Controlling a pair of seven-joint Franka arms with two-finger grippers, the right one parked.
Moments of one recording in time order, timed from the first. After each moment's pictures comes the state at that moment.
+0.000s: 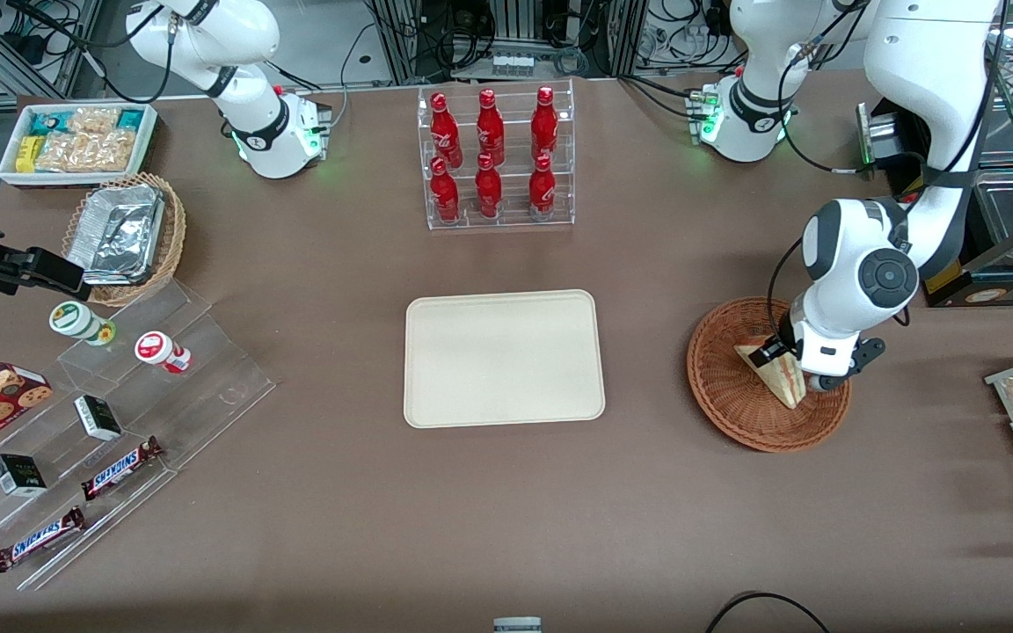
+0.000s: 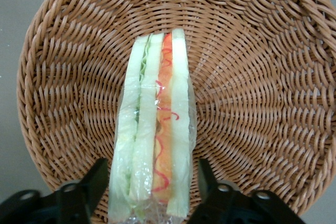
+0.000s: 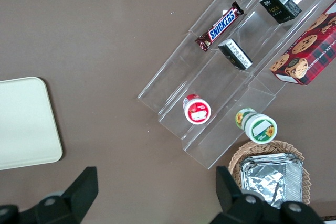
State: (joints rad) arm -0.08 0.27 -0.04 -2.19 0.02 2.38 -0.71
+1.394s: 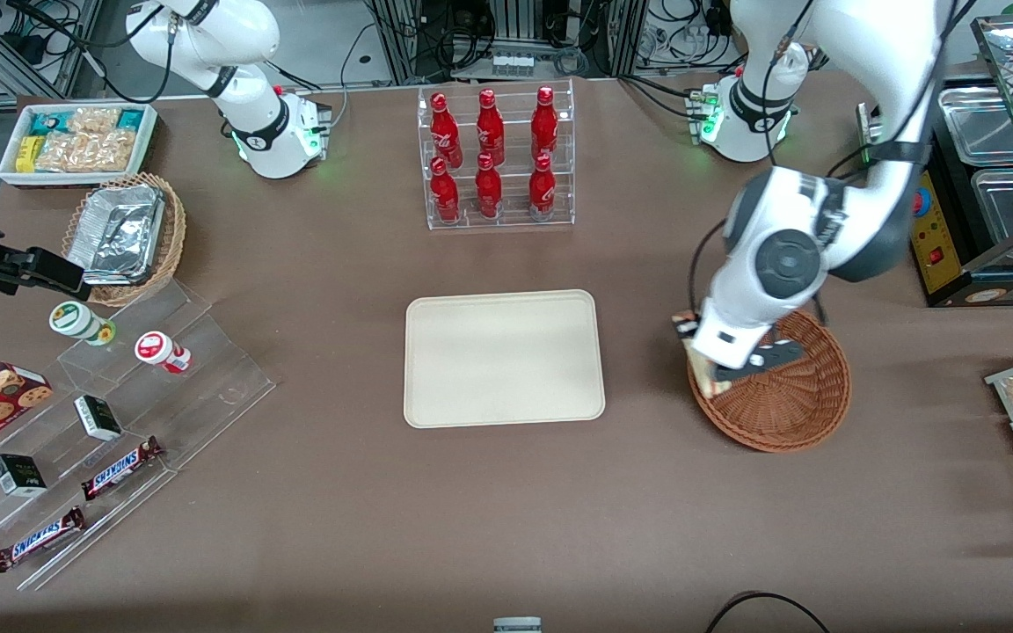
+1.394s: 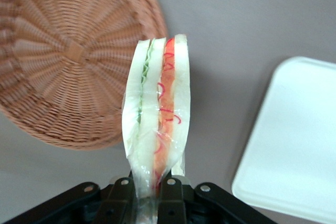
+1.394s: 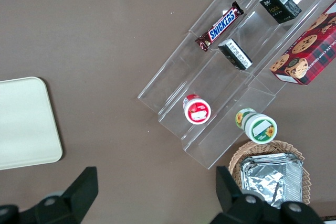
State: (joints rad) arm -0.36 0.28 -0.07 -1.85 0.01 1.97 -0.67
